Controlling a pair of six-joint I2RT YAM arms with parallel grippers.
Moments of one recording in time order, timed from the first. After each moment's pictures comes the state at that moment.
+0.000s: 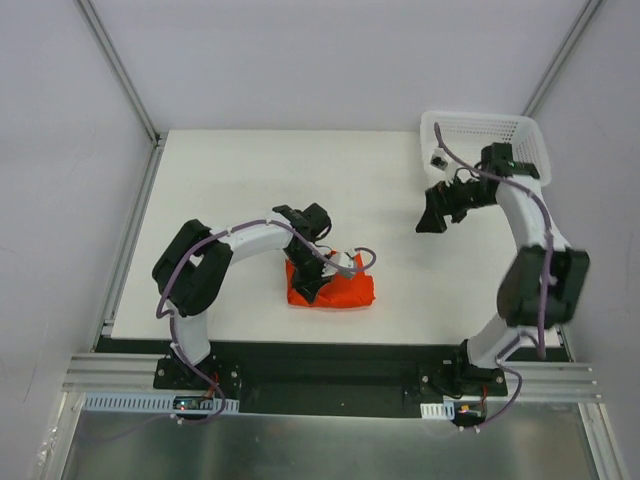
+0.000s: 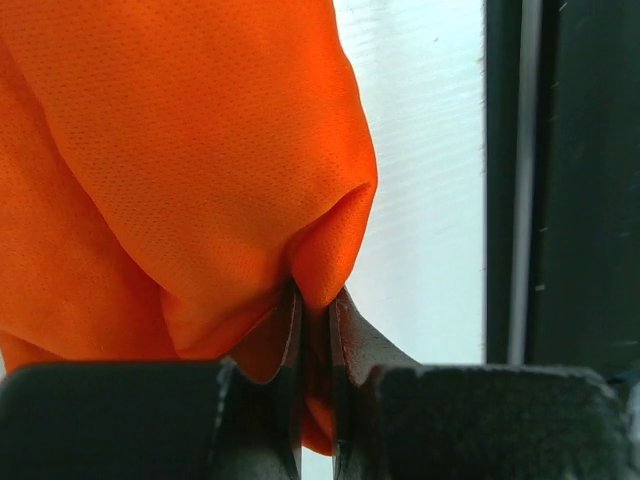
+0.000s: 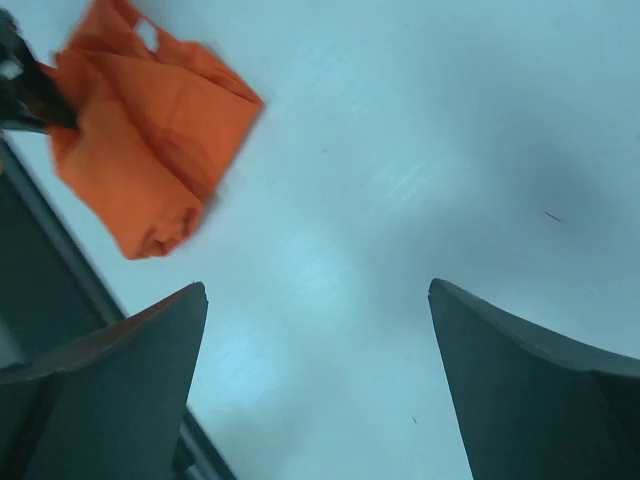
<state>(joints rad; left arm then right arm) -0.74 1.84 1.23 -0.90 0.63 0.90 -0.05 1.88 1.62 -1.19 -0.84 -0.74</state>
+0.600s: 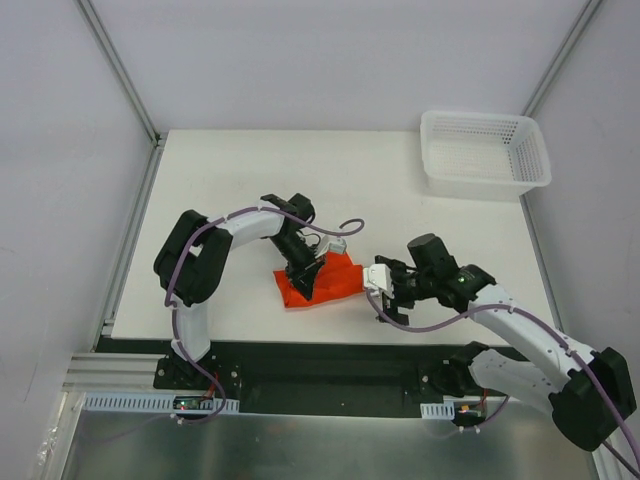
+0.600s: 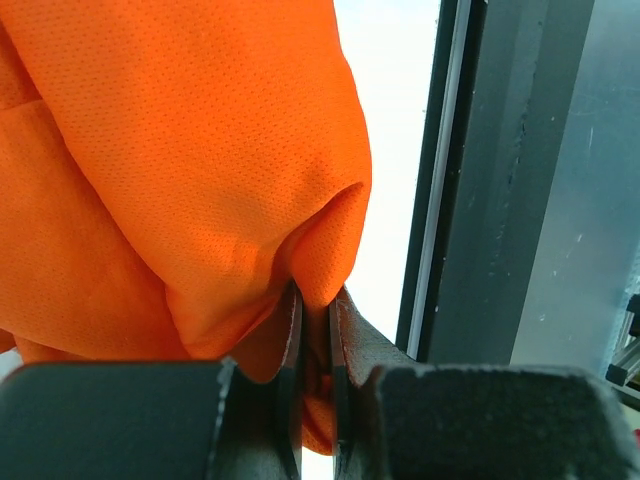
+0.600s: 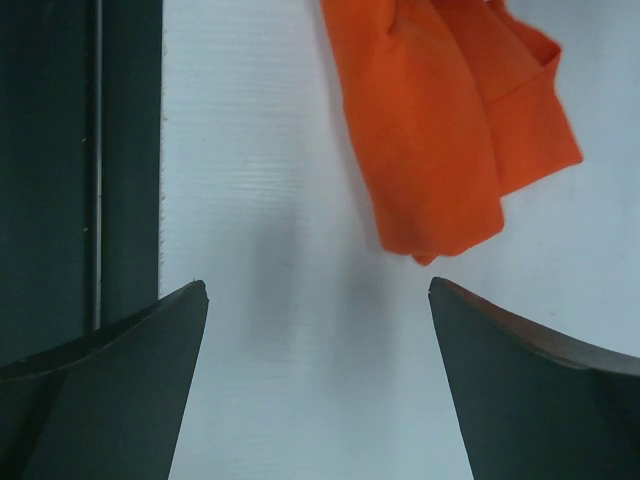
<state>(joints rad) -0.59 1.92 1.28 -0.99 0.86 0.69 0.61 0.97 0.64 -0.63 -0.59 -0.88</state>
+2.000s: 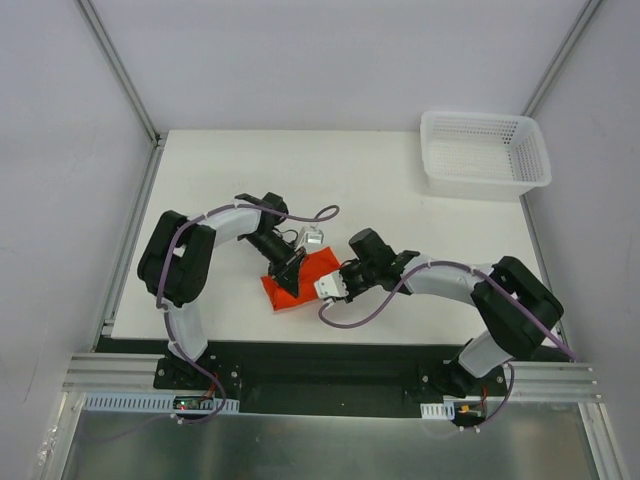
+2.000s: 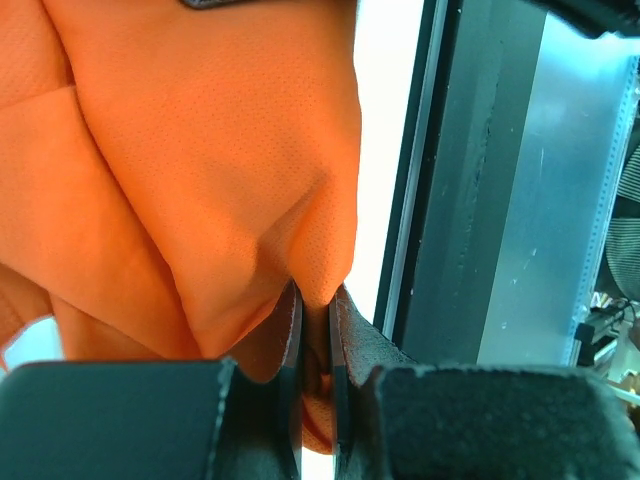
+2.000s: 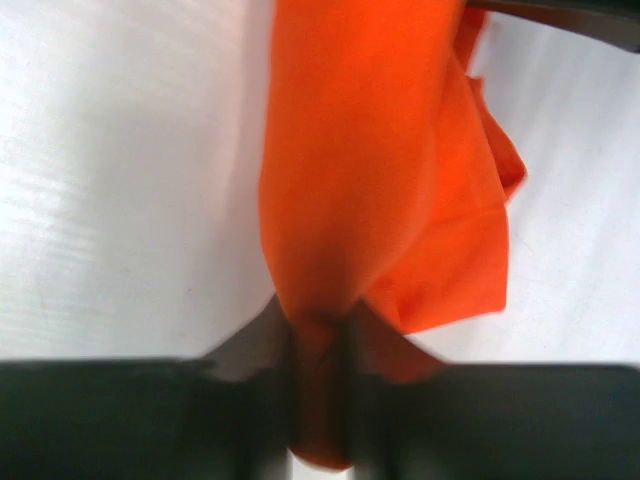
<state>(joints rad) -0.45 1.87 1.18 -1.00 0.96 0.71 0.81 1.56 0.75 -0.12 -0.45 -1.21</state>
